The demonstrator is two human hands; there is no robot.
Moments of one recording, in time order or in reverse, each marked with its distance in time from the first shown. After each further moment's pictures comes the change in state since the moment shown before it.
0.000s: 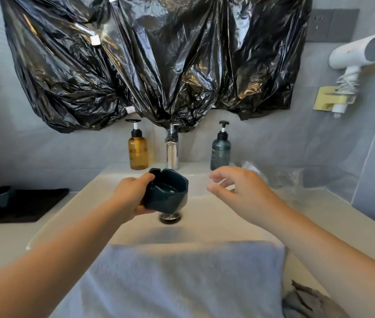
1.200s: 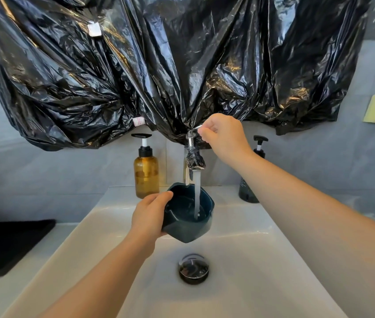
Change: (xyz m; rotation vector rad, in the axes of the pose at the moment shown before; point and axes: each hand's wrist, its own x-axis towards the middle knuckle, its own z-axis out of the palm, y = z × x) left_hand 0.128 -0.008 0.008 -0.121 0.007 0.147; right_hand 0.245 0.003 0.056 0.039 0.322 -0.016
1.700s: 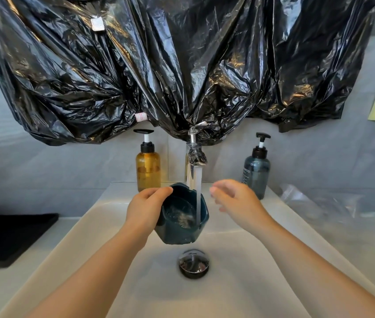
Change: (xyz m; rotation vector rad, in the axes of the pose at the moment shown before) left_hand -0.006 0.007 -0.010 0.165 0.000 0.075; right_hand -0.115 0.045 0.017 0.254 -0.269 0.362
